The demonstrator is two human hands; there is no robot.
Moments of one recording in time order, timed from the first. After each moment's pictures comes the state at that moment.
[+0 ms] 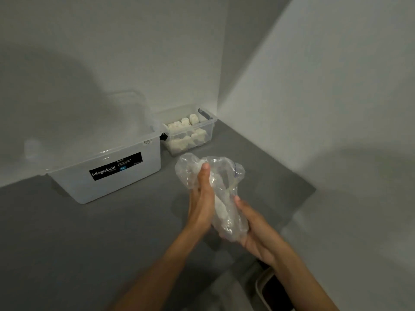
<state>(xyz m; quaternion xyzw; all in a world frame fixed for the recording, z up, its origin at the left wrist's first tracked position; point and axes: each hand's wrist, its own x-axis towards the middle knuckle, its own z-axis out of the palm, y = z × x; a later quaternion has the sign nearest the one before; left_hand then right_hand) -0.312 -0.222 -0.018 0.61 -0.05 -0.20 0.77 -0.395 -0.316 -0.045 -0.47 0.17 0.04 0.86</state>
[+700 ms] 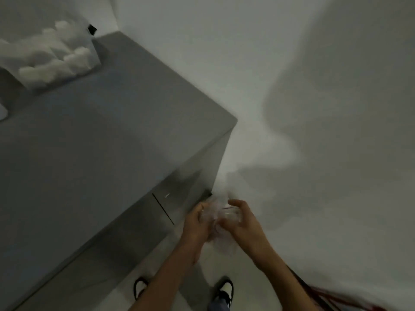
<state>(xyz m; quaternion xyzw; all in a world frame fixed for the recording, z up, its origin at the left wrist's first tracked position) -0.488 -0.414 -0.233 0.66 0.05 -0.43 0.61 -0.574 -0.505 -0.202 -0.70 0.41 0.01 0.58</state>
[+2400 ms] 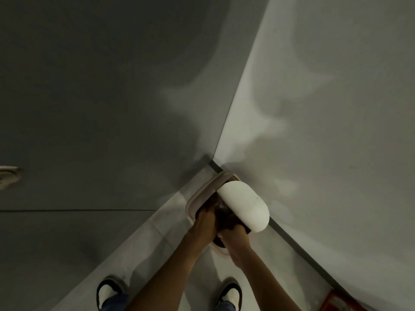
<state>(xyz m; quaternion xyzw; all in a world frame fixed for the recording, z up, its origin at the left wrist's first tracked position) -0.473 -0.491 -0.688 0.81 -0.16 -0.48 0.29 -0.552 -0.548 -0.664 -0.52 0.61 0.15 0.57</state>
